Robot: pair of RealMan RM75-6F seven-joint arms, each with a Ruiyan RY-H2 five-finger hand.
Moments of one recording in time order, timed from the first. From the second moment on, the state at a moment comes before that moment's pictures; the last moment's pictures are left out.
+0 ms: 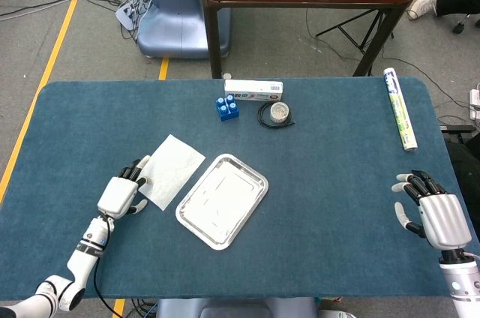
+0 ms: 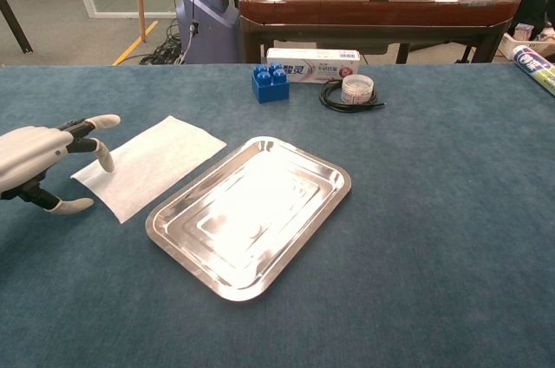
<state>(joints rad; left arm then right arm) -0.49 -1.77 -0.03 -0.78 1.54 1.22 -0.16 0.11 -1.16 0.05 -1.51 -1.59 1.52 0.04</state>
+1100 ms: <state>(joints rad) -0.49 -1.82 -0.05 -0.75 1.51 1.21 -0.17 0.11 -1.16 0.05 -1.51 -1.59 1.52 0.05</state>
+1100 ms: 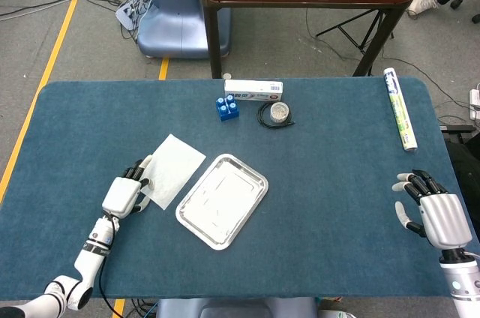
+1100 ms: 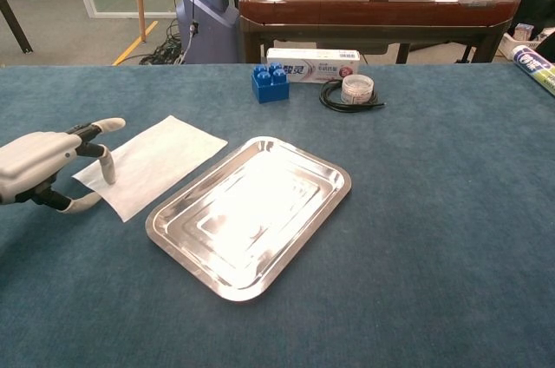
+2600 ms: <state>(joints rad) -0.49 -1.62 -0.12 -1.25 1.46 1.25 -0.18 0.11 -1.16 0.06 -1.50 -1.60 1.54 0.05</state>
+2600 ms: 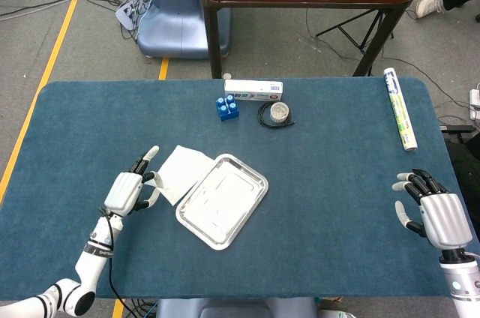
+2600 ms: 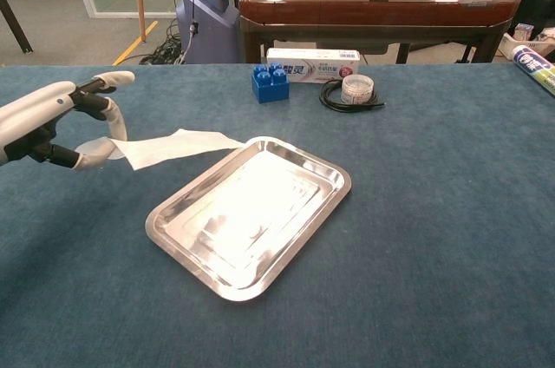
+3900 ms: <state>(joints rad) -0.42 -1.58 0.00 -1.51 1.63 1.35 0.01 0.11 -1.16 0.06 -1.51 -1.59 1.54 0.06</state>
